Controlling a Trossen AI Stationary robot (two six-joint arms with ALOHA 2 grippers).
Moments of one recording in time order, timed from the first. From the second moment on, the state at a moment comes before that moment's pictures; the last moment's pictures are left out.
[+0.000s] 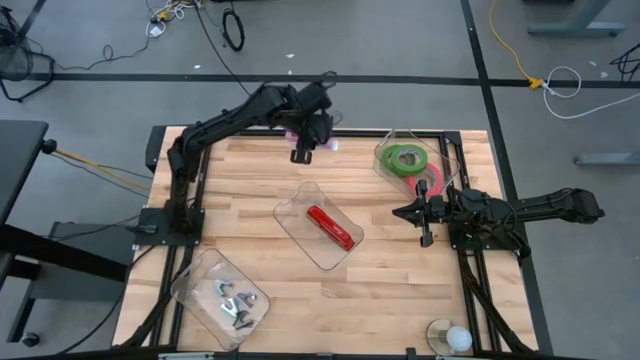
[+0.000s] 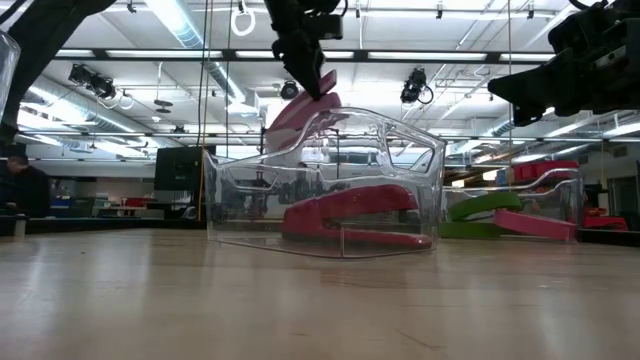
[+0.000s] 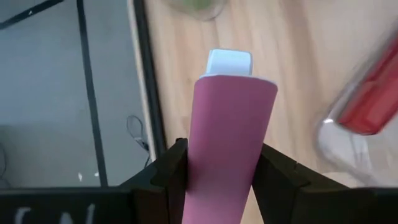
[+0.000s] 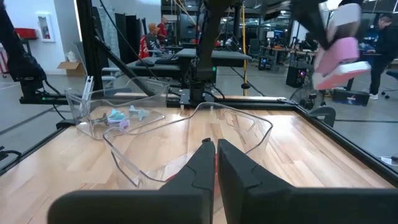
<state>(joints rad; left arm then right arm) 0.40 1.98 2.17 -1.23 -0.08 0.66 0.03 0.39 0.02 0.38 0.02 -0.04</state>
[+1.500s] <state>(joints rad) -0.15 1.98 1.94 -1.14 -0.05 0.56 0.03 0.39 0.02 0.38 0.02 -0.04</state>
